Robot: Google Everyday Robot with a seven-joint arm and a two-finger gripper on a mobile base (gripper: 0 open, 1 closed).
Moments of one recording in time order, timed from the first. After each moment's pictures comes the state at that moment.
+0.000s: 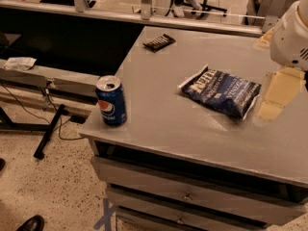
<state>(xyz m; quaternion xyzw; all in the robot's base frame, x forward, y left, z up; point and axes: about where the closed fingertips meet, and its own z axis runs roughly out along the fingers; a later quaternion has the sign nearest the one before) 0.452 -0.219 0.968 -0.59 0.79 -0.03 0.17</state>
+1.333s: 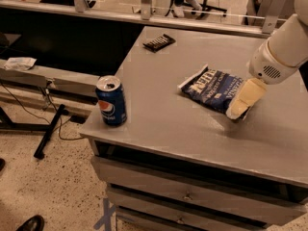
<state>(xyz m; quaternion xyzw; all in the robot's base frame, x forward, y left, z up) 0.541 -0.246 0.875 -0.48 0.85 0.02 0.20</state>
